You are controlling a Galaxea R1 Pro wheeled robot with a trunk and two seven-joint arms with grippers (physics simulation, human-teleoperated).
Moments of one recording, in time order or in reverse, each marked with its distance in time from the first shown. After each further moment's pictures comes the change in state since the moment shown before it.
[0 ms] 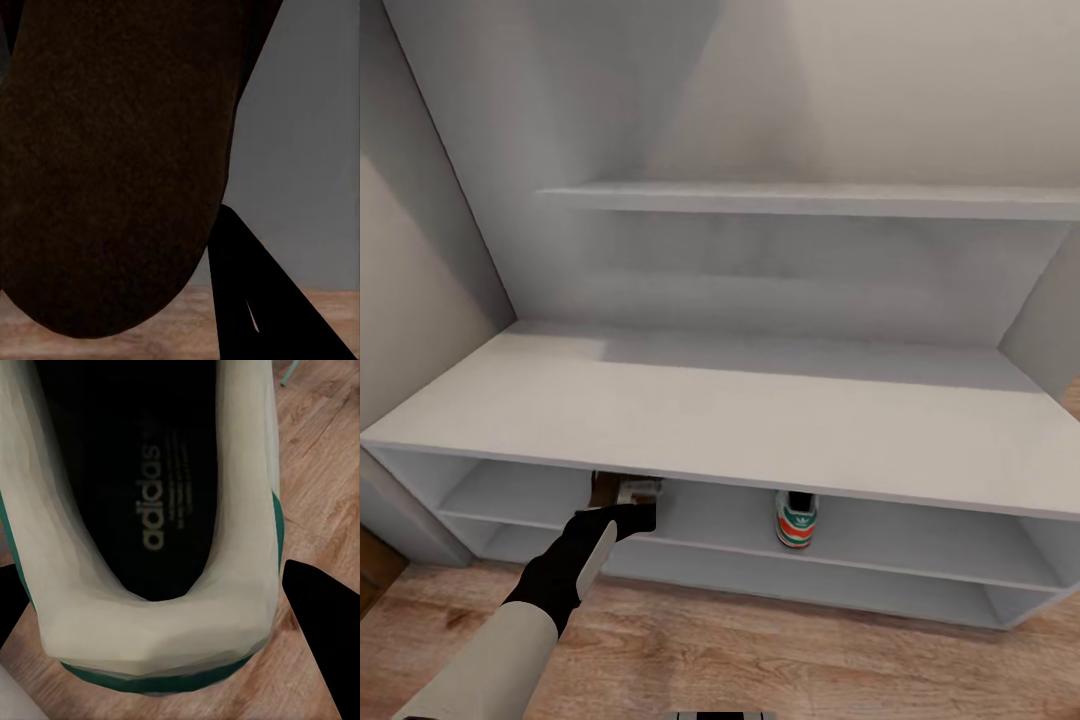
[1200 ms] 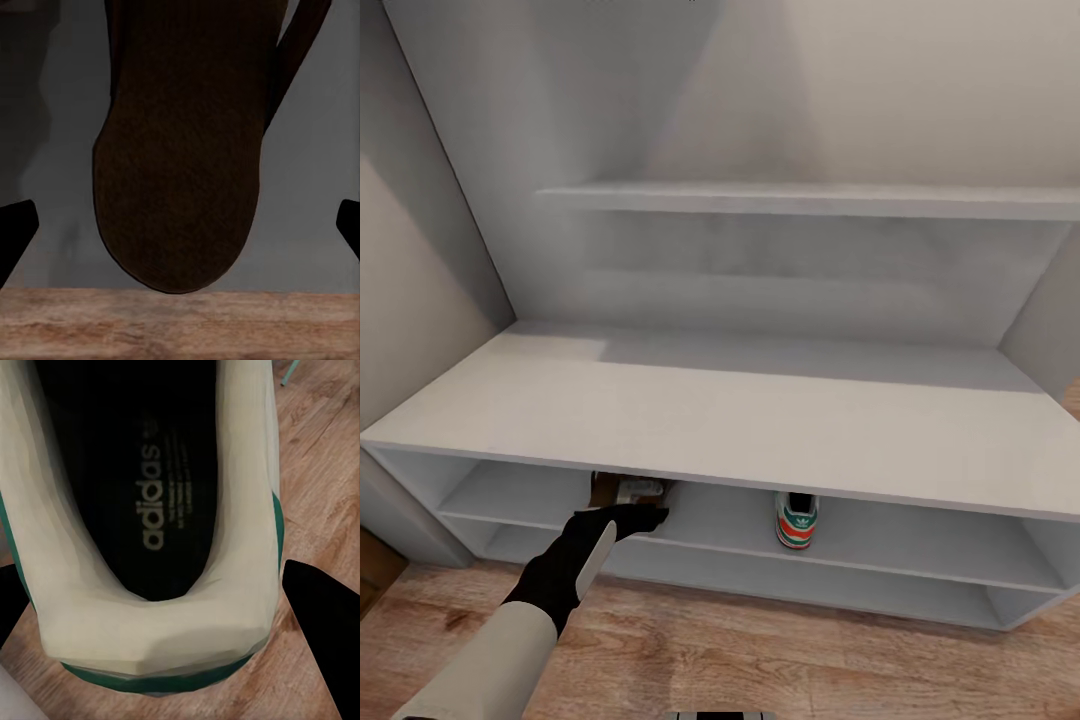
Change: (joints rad) left arm 0.000 0.002 0.001 0.000 -0.004 0.001 -0.002; right arm 0.000 0.000 0.000 0.000 0.000 0.000 0.000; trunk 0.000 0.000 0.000
